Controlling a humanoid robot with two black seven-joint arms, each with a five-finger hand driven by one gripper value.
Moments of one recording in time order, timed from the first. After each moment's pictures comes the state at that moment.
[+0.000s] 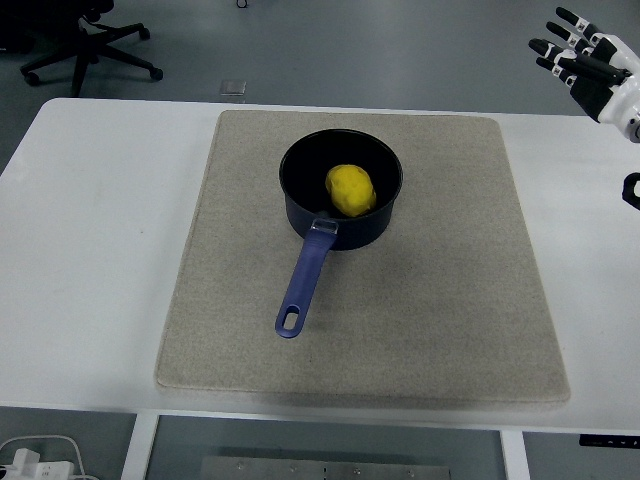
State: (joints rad) left arm -0.03 0.00 -0.12 -0.12 0.03 -0.07 -0.19; right arm 1.12 -0.48 0.12 0.65 0.31 0.19 0.32
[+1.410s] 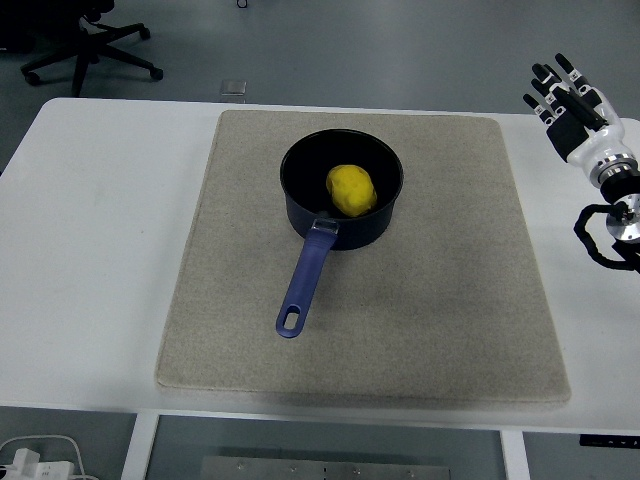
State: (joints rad) left arm -0.03 0.00 -0.12 -0.12 0.03 -0.07 -0.19; right arm 0.94 -0.37 0.42 0.66 0.32 0.12 0.33
